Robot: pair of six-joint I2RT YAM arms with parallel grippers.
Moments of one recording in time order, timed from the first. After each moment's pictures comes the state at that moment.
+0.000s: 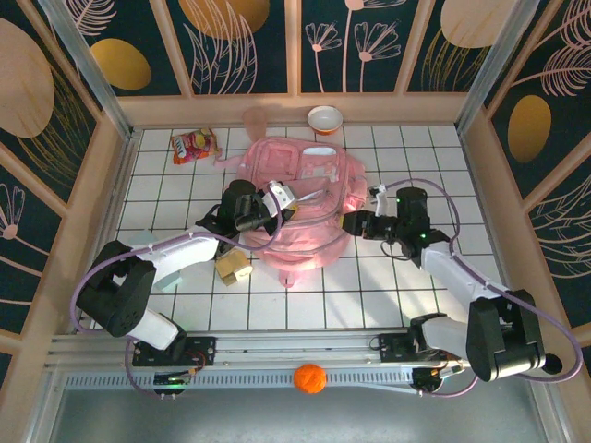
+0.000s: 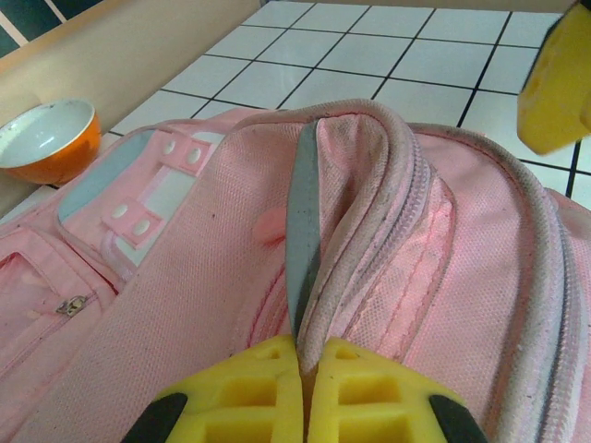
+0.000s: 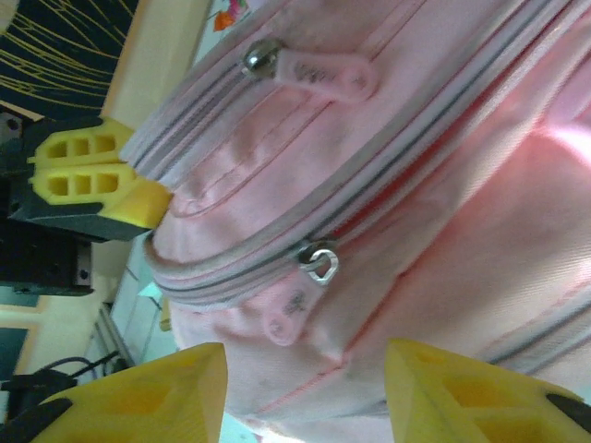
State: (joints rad) left arm -0.61 1.52 0.80 0.31 0.34 0.31; right arm 0.27 1.18 0.58 -0.01 -0.74 0.50
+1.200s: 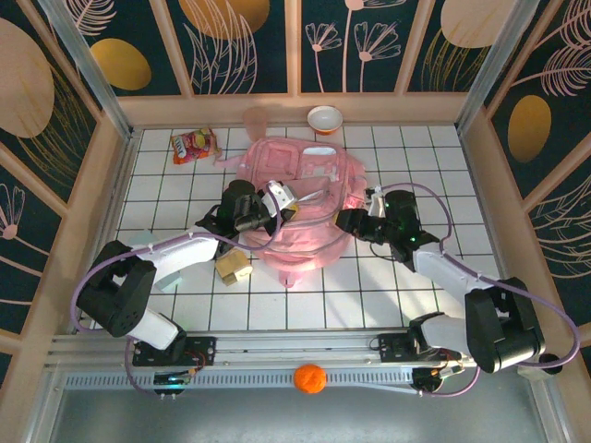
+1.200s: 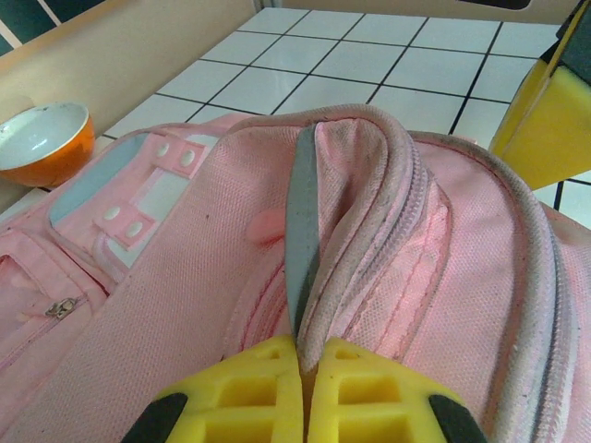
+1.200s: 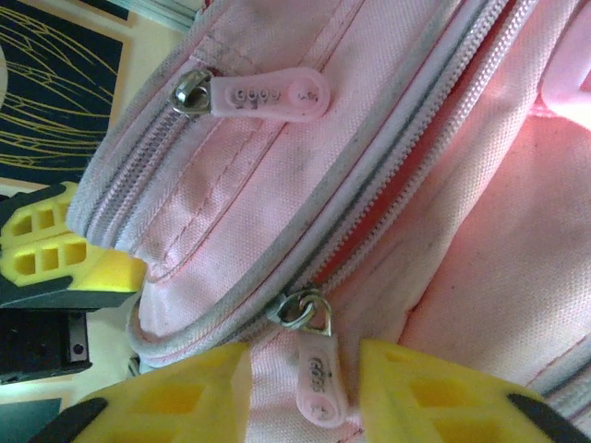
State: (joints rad) left arm -0.61 1.52 0.80 0.32 0.36 0.29; right arm 0.34 1.23 0.55 0.13 -0.60 0.75
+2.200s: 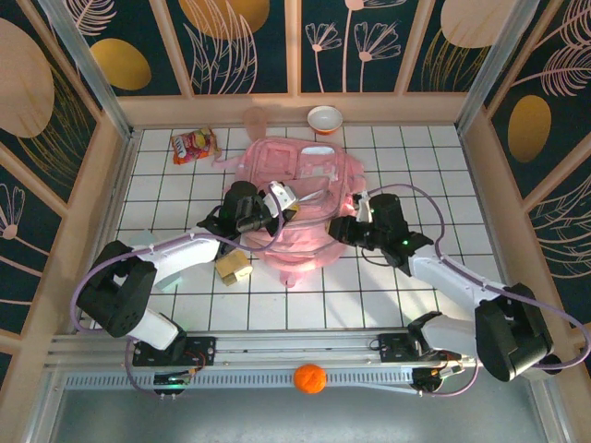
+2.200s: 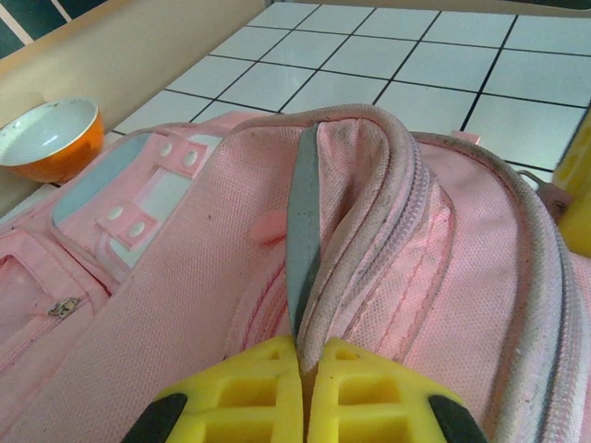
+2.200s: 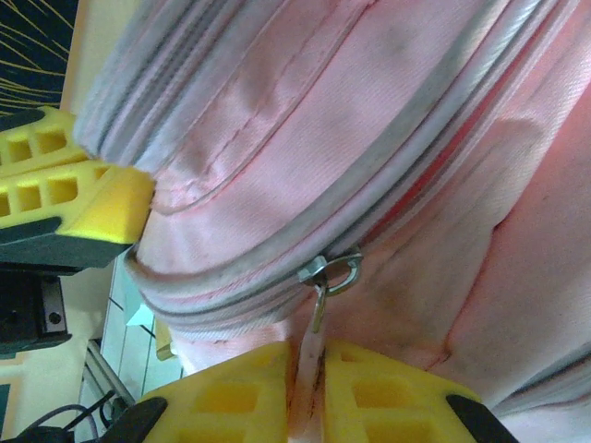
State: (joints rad) left arm -0.63 1.52 0.80 0.32 0.31 0.29; right arm 0.52 1.17 0.60 -0.02 -0.44 0.75
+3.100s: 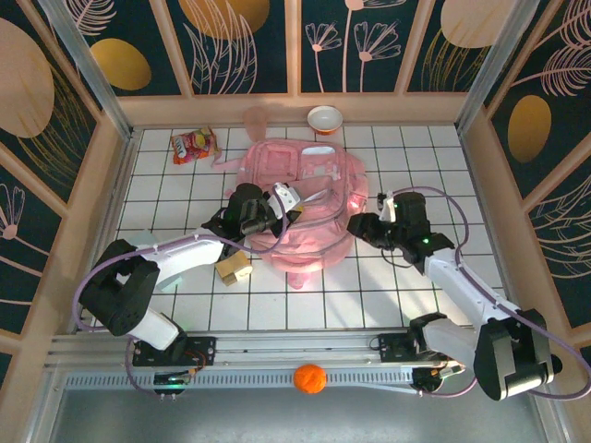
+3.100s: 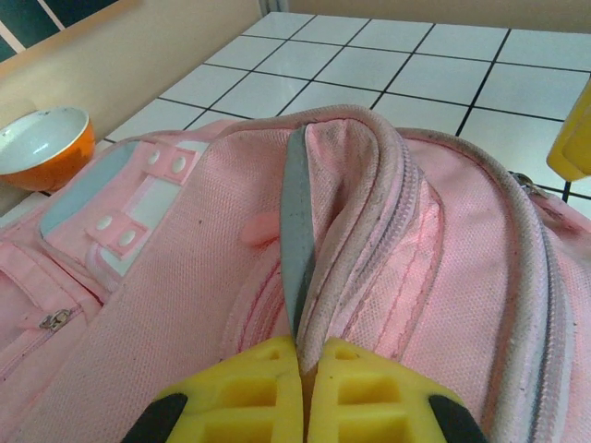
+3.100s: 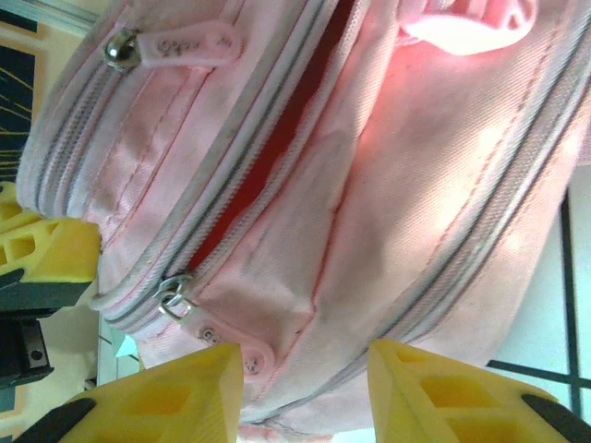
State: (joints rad) left arm -0.66 1.54 0.80 0.35 0.29 0.26; right arm 0.30 1.08 0.61 -0.23 -0.51 0.70
